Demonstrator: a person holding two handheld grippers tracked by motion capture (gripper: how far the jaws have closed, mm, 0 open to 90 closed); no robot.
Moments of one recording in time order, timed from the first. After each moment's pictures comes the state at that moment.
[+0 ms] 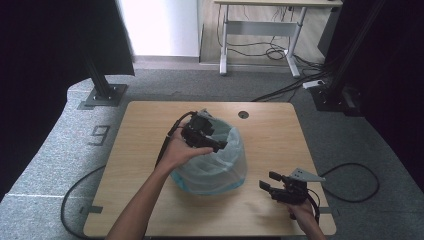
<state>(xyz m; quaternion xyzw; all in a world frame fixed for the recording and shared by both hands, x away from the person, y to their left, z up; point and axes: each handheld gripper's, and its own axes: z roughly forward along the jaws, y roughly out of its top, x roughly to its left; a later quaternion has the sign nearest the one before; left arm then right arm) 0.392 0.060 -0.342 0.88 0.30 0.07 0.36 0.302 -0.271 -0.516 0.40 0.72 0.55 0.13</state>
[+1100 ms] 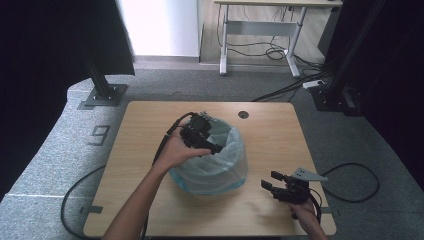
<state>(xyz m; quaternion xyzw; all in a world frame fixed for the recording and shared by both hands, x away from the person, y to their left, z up) 0.390 0.076 -0.334 0.89 0.32 0.06 0.31 0.303 -0.276 -0.515 0.40 0.72 0.55 0.13</state>
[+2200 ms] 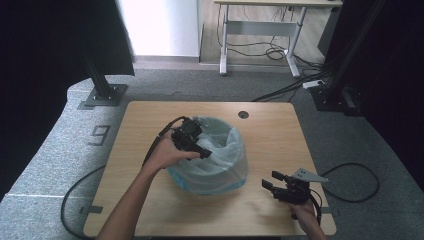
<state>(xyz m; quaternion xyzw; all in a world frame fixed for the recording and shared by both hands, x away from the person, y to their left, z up) 0.396 0.093 -0.355 0.91 0.32 0.05 0.28 0.301 -0.278 -0.516 0.41 0.71 0.55 0.14</state>
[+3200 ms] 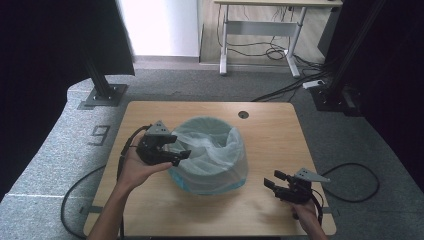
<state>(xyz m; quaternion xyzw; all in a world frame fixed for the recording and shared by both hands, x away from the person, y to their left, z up) 0.334 0.167 -0.340 0.84 0.32 0.13 0.41 0.303 -0.283 -0.518 0.42 0.71 0.55 0.14</state>
